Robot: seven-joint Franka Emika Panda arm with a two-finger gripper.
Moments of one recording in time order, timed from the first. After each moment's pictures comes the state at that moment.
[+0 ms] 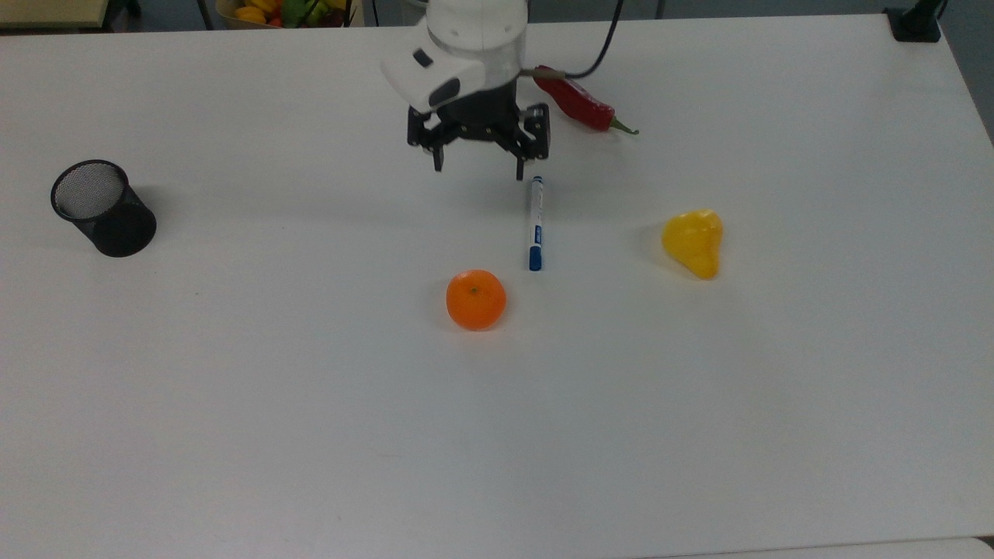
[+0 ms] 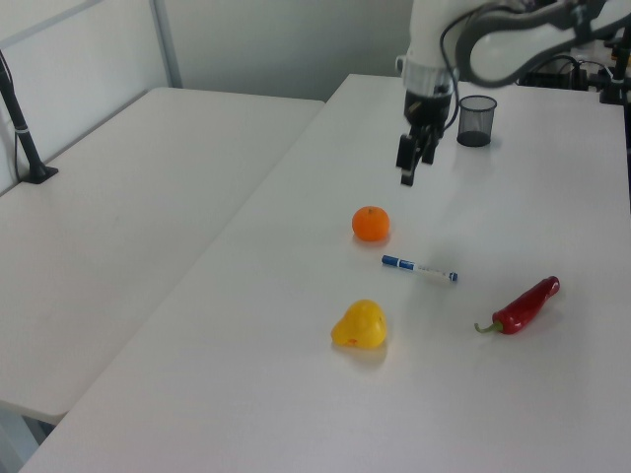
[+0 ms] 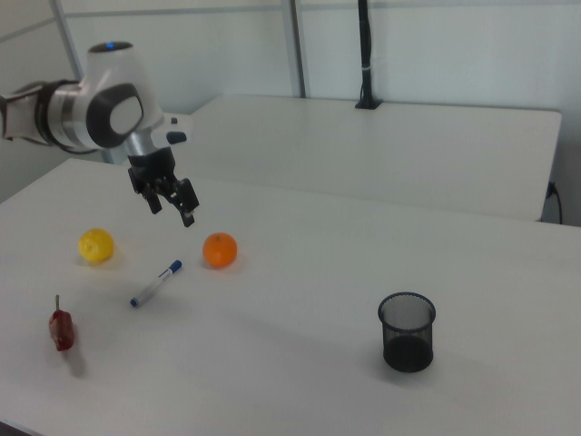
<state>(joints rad) 0.20 0.19 -0.01 -1.75 -0.01 2.04 0.27</state>
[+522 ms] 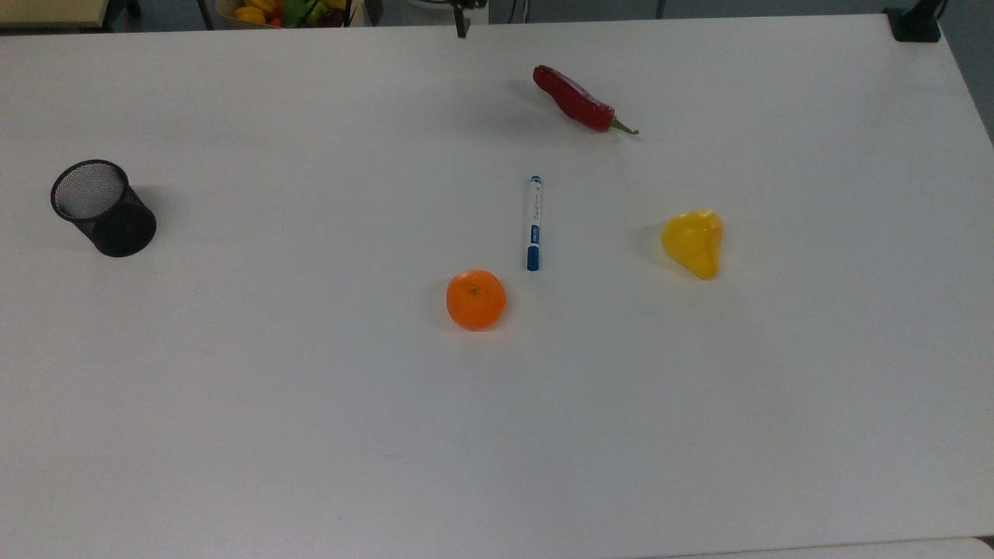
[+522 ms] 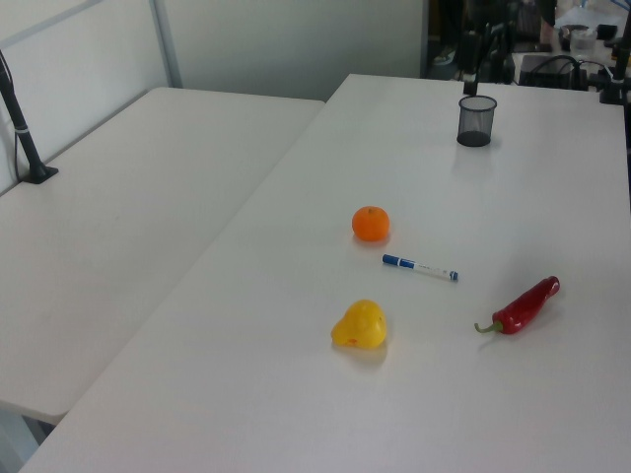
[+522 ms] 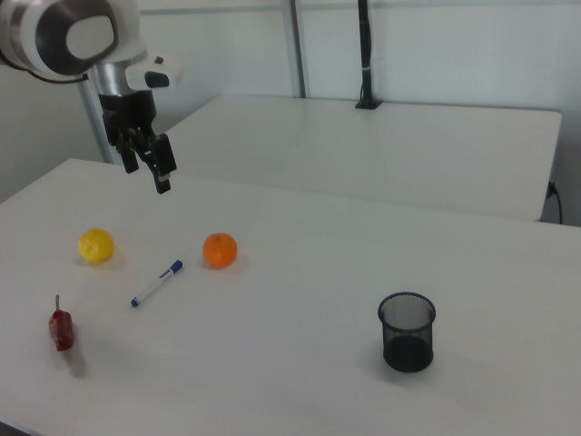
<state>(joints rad) 0.06 -0.05 -0.01 -1.69 0.08 1.67 0.27</state>
